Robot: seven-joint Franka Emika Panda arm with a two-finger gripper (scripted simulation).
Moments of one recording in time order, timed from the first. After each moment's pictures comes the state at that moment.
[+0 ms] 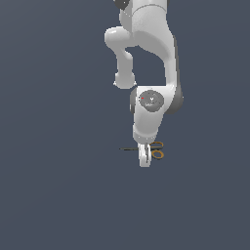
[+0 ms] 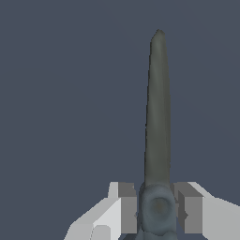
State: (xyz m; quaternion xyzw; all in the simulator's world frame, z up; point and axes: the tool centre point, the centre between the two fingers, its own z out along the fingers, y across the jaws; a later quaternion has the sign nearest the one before) arm 0.032 0.072 0.093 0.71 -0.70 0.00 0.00
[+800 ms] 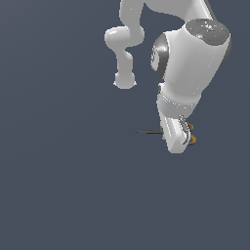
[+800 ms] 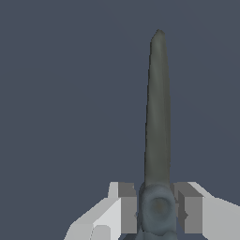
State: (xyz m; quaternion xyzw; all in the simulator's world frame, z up) arm 0.054 0.132 0.256 0.71 -0.70 0.00 0.00
